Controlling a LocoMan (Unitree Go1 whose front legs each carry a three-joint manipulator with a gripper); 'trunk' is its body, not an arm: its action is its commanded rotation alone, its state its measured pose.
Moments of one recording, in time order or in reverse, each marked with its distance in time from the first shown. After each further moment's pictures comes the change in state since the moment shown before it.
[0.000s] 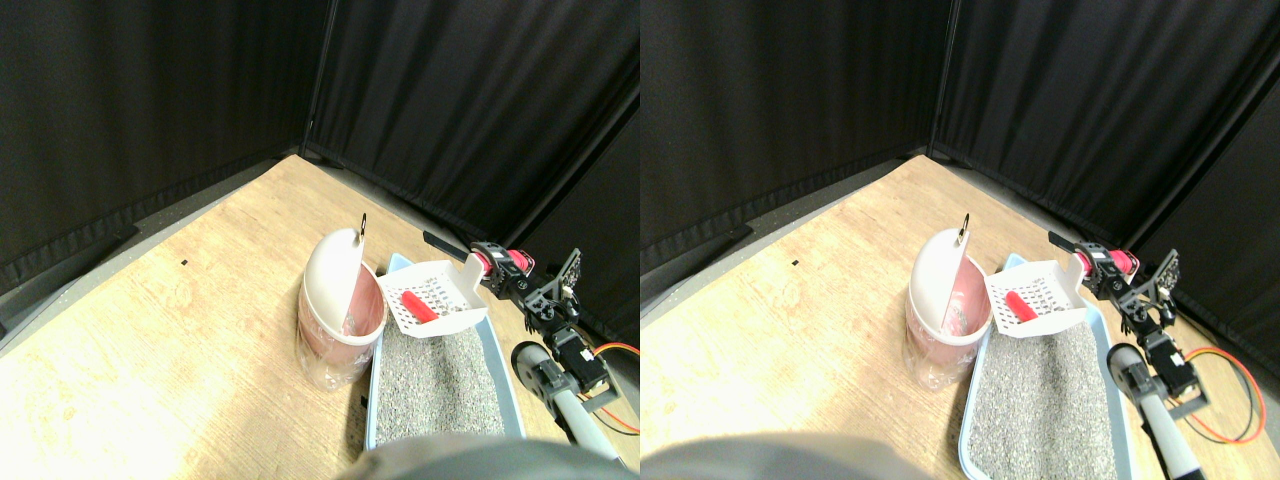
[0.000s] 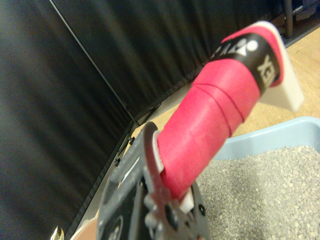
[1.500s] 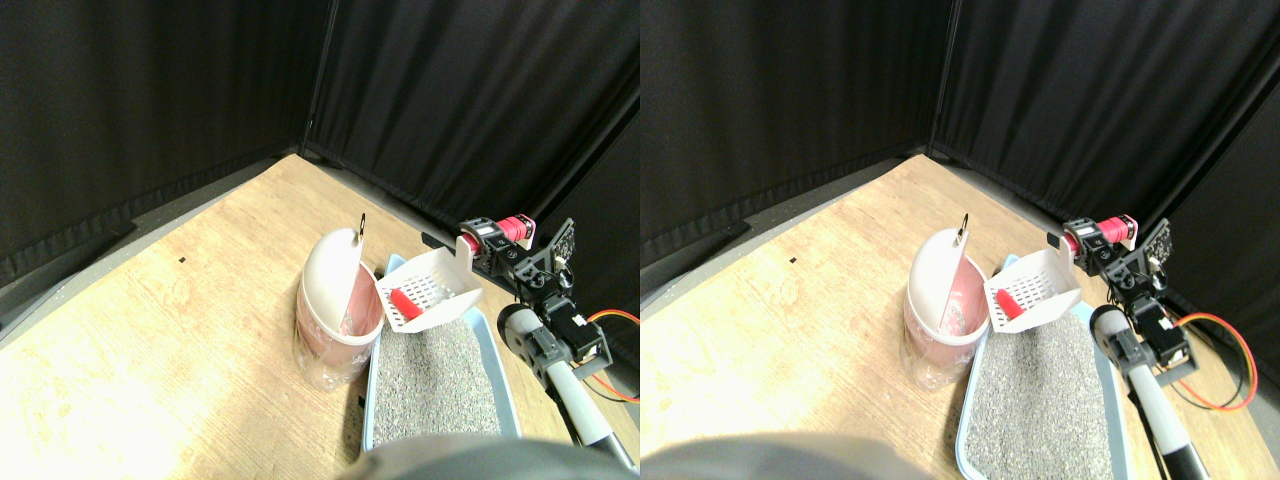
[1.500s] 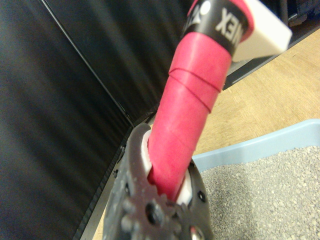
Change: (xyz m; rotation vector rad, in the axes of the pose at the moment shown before) right arm 0.008 0.016 0.028 -0.273 0.028 -0.056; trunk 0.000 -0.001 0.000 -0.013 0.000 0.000
